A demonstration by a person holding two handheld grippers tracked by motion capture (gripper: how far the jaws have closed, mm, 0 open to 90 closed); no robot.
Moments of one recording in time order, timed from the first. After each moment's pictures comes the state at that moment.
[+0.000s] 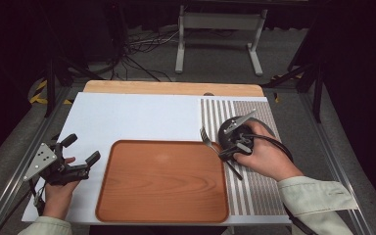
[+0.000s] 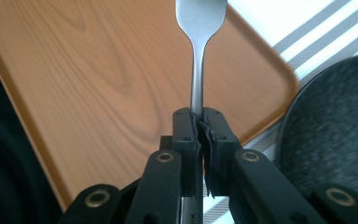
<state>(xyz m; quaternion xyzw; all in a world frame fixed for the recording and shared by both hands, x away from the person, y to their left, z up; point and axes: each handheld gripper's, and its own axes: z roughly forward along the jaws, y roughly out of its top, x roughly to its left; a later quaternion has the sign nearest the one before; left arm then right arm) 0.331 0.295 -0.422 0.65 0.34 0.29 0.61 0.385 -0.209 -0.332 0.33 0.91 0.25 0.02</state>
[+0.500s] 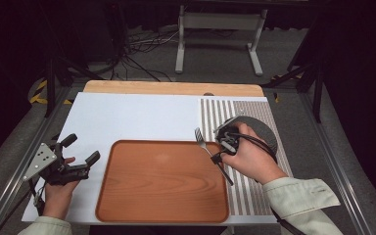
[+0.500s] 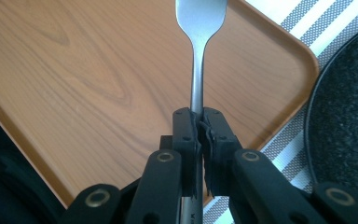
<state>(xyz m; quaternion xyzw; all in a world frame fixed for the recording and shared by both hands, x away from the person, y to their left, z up) 0.331 0.296 -0.422 0.65 0.34 0.29 0.61 0.385 -0.178 -0.340 0.42 0.89 0.20 0.01</state>
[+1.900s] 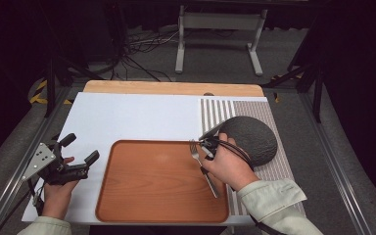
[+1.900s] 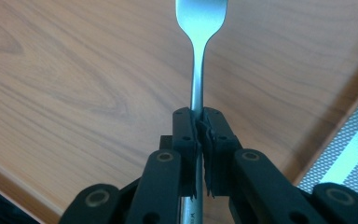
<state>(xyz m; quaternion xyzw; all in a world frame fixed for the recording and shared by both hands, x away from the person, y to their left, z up) 0.330 0.297 -0.420 0.65 0.34 0.29 0.61 0.392 -0.140 -0.389 0.52 0.84 0.12 -0.03</state>
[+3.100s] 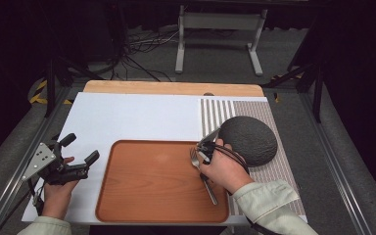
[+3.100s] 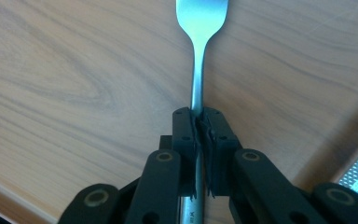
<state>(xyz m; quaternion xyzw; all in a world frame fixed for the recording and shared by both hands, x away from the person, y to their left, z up) 0.331 0.297 -0.420 0.65 0.34 0.29 0.61 0.392 -0.135 -0.414 0.55 0.83 0.08 -0.05</state>
